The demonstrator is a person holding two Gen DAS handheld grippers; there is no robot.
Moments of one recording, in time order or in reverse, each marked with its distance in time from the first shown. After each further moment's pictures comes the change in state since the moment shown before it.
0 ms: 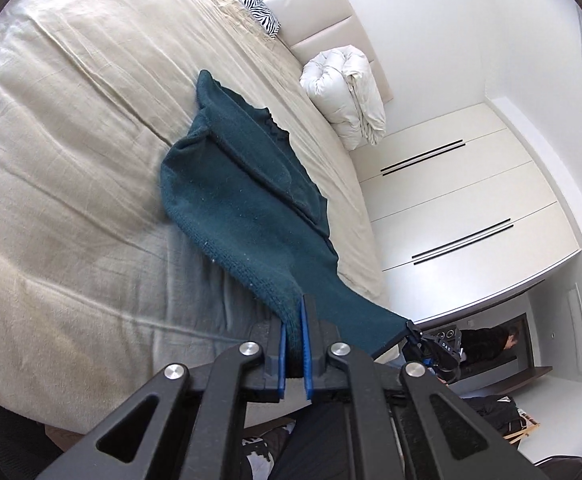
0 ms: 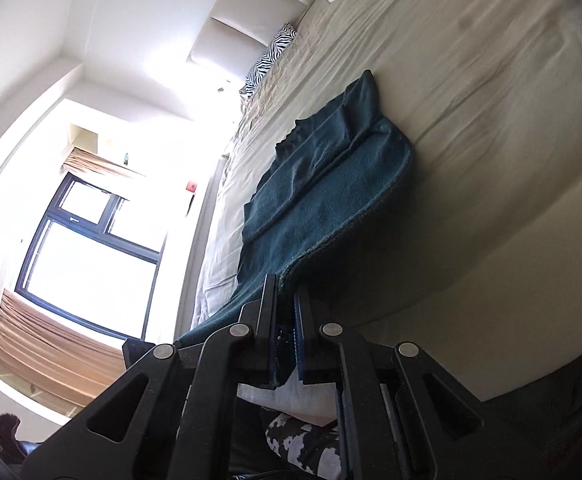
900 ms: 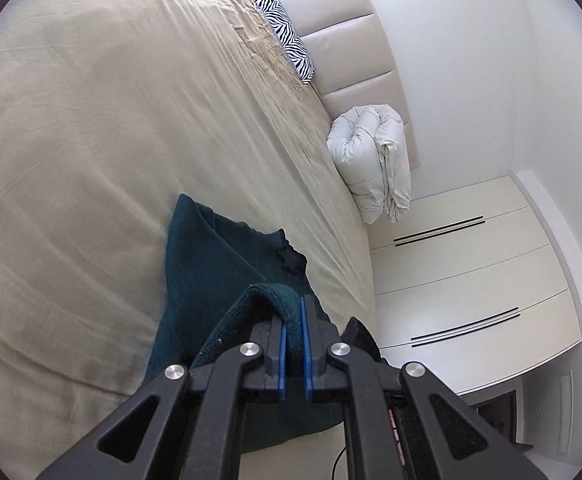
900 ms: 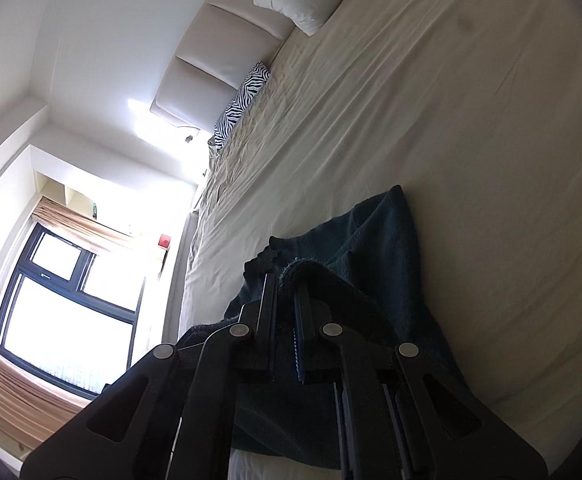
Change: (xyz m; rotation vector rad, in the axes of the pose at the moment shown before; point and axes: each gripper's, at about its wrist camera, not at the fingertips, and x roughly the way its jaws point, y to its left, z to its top) left arm 0.120 0.033 0.245 -0.147 -0.139 0.026; right arm 0.179 -0.006 0.238 0.055 -0.138 -0.100
